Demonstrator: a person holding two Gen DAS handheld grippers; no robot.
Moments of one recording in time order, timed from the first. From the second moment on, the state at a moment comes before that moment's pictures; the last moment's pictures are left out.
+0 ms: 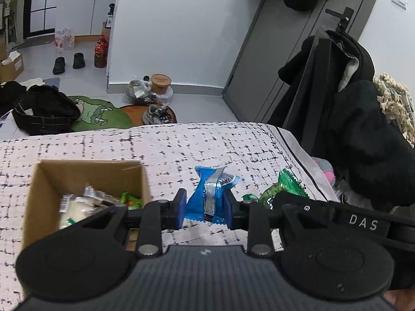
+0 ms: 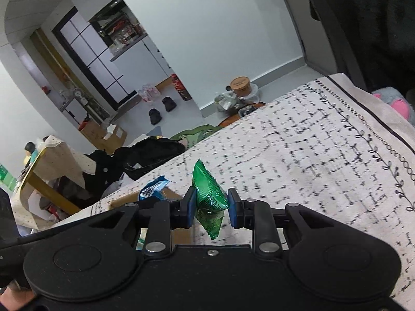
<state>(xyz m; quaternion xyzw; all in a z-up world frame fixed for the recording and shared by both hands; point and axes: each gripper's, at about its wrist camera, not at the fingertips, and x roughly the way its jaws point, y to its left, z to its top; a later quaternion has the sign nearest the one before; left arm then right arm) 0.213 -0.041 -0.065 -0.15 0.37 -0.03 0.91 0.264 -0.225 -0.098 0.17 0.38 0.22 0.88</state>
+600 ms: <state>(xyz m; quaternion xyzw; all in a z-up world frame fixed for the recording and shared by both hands) 0.172 0.034 -0.056 -0.17 0.35 0.02 0.92 0.238 -0.172 -0.084 0.15 0.36 0.26 0.88</state>
